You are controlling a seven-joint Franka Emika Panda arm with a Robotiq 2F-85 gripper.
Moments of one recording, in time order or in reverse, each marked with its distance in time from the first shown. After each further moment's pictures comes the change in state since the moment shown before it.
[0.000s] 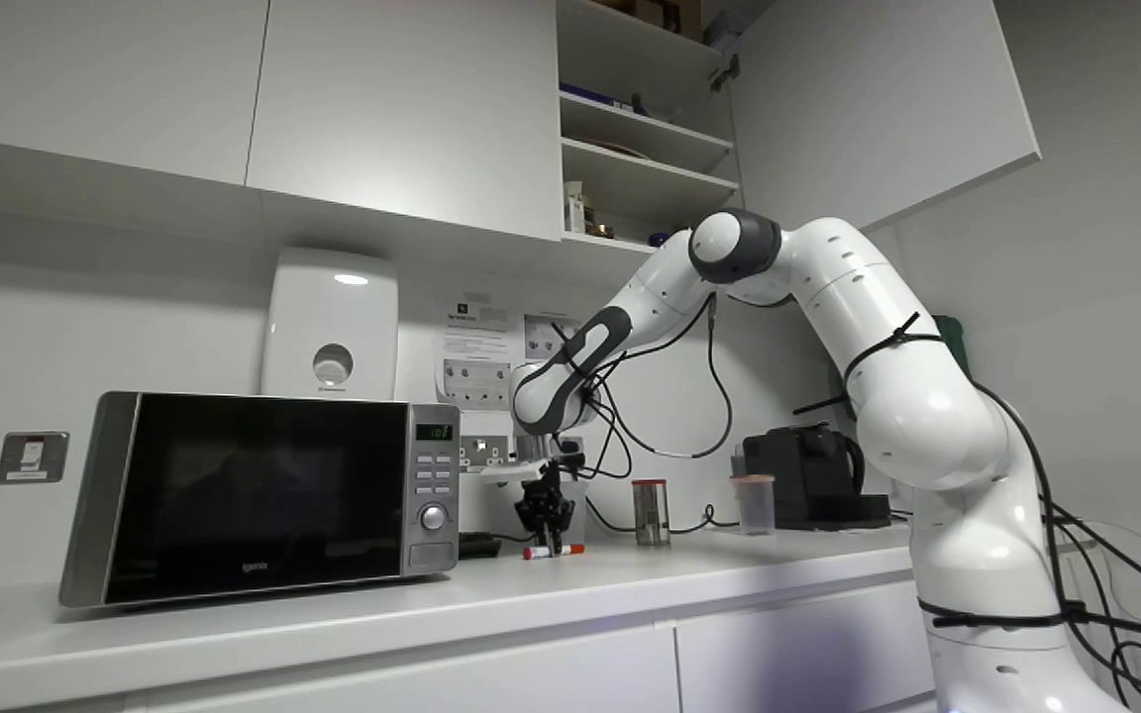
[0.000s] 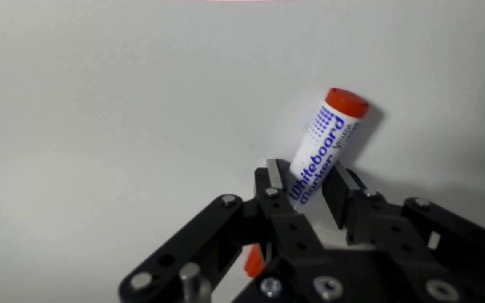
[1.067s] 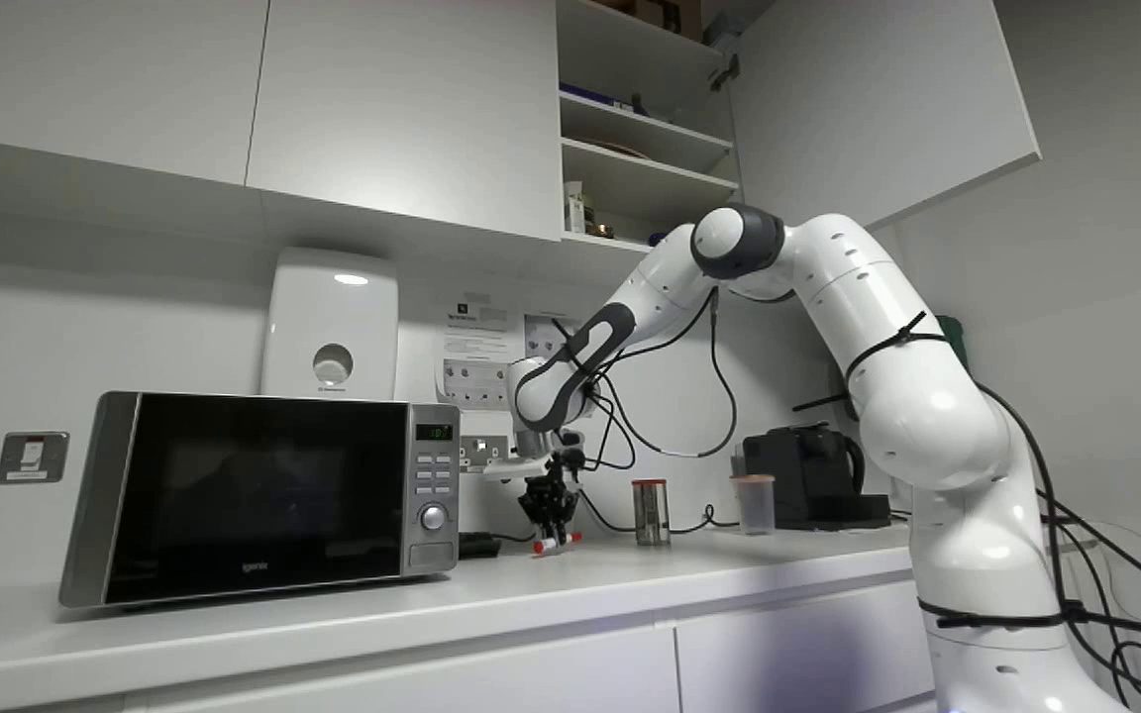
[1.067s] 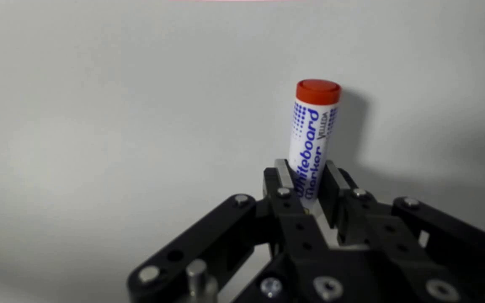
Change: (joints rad) arm 0.036 -0.027 -0.034 0.000 -0.086 -0.032 0.002
